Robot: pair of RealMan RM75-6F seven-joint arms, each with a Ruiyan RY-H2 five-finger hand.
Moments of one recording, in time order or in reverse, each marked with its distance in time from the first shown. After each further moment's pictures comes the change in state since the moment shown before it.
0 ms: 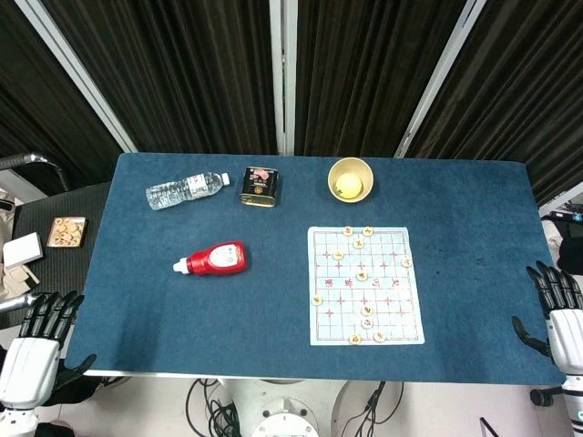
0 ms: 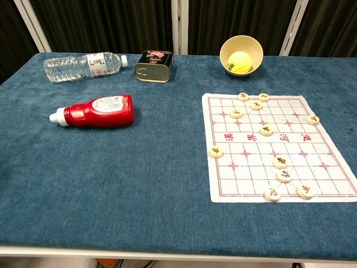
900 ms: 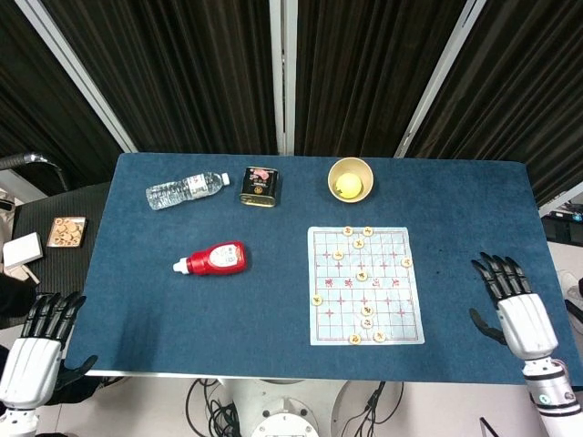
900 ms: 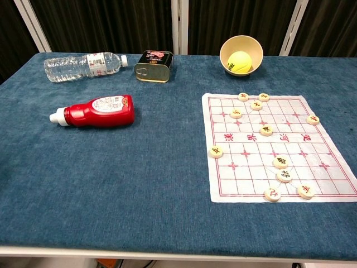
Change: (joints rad) left arm 0.002 0.000 0.002 -0.001 -0.001 -0.004 0.000; right arm 0.112 0.003 -0.008 -0.147 -0.125 -0.060 -0.186
